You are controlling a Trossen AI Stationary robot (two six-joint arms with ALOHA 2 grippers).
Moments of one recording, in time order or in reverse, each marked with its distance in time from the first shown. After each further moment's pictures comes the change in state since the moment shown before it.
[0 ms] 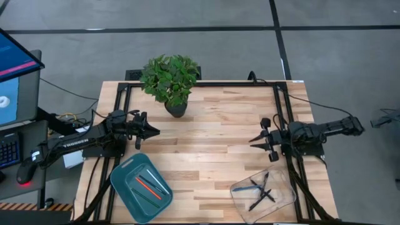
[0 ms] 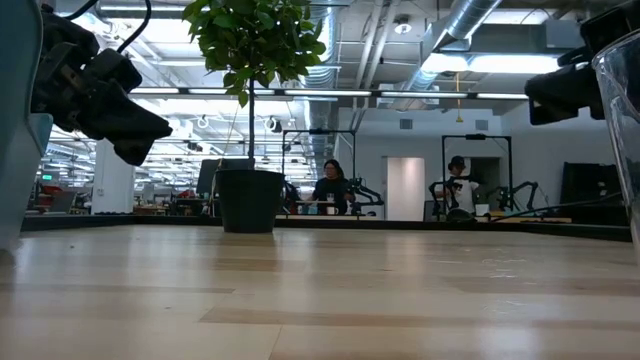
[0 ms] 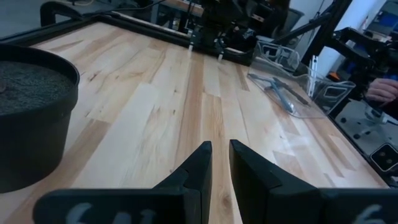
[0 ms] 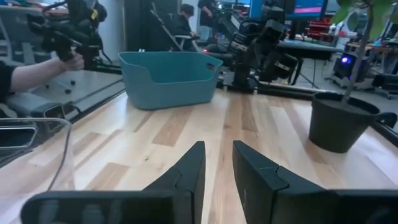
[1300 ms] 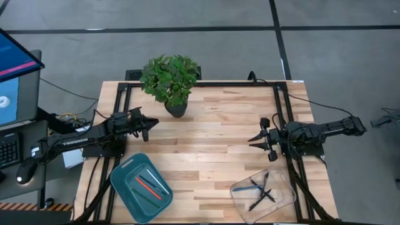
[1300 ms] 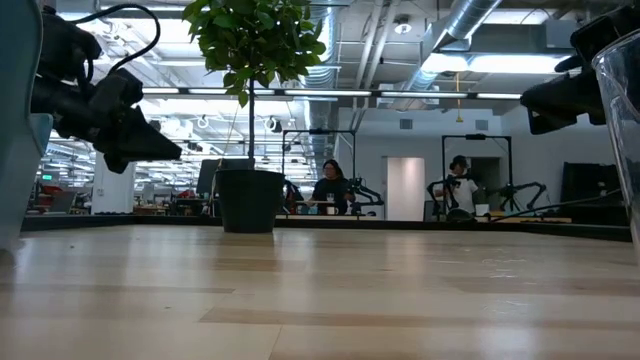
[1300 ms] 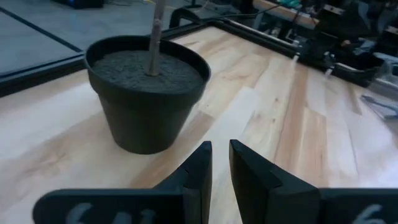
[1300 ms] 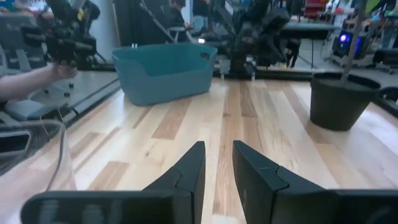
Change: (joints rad) left arm -0.076 0.000 0.000 -0.063 -0.492 -0.081; right arm -0.018 0.035 -0.001 0.000 0.007 0.083
